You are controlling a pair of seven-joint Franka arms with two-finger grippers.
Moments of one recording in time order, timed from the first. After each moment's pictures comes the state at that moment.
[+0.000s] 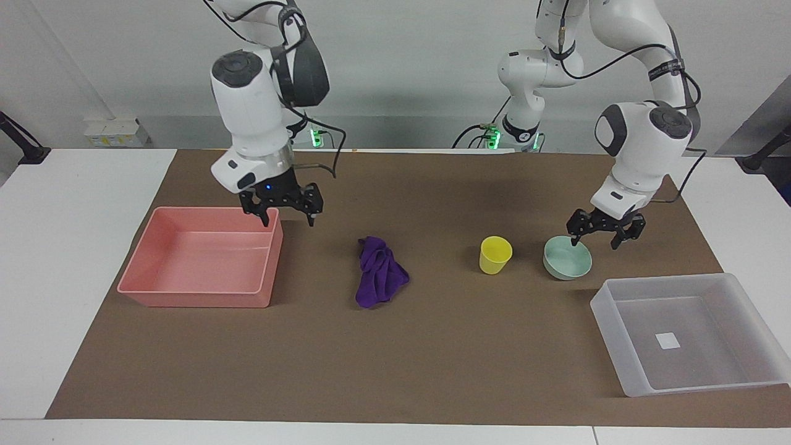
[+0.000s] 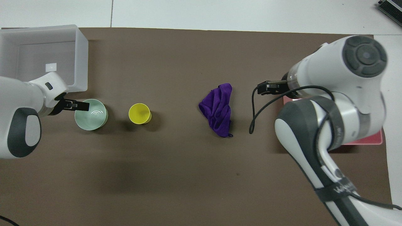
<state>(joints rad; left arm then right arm) -0.05 0.06 0.02 -2.13 -0.01 2.33 0.14 0.19 0.20 0.08 -1.71 -0.02 2.02 0.28</state>
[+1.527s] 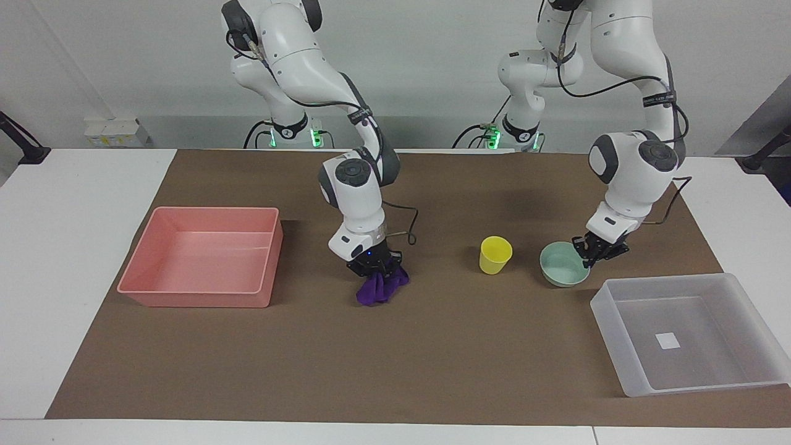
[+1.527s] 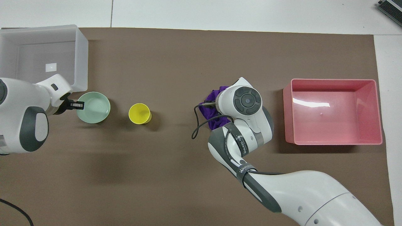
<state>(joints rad) -0.02 0.14 0.02 -2.10 -0.01 2.36 0.14 0.40 0.45 0.08 -1.83 -0.02 2.48 0.48</state>
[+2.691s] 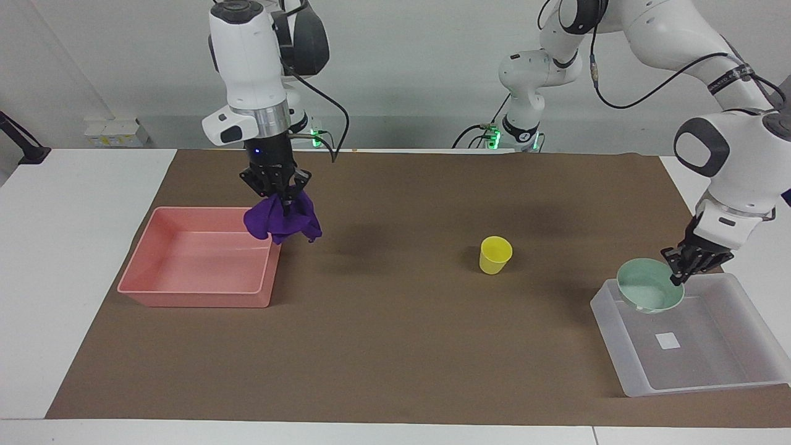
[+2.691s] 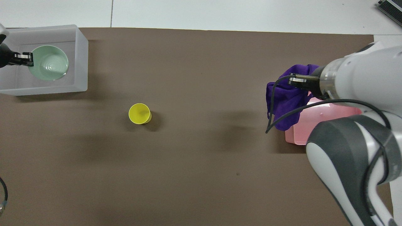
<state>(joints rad) 0.12 0.40 0.01 -1.46 -0.01 2.07 0.14 0.16 -0.01 0.05 -1.72 -0.07 1.96 0.43</state>
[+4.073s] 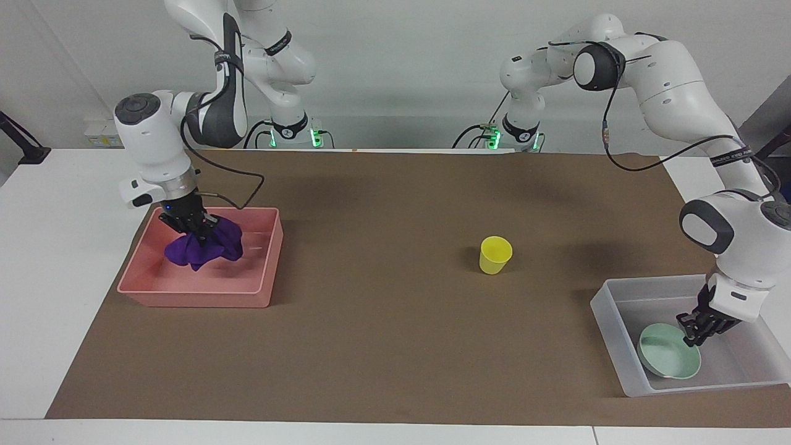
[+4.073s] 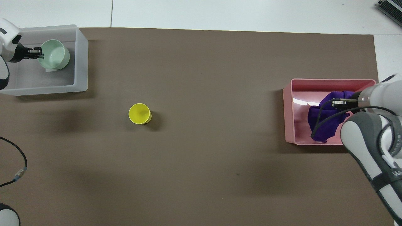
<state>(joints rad) 0.22 0.70 -0.04 -1.31 -0.01 2.32 0.16 -0.19 0.08 0.05 -2.09 -0.07 2.30 0.07</state>
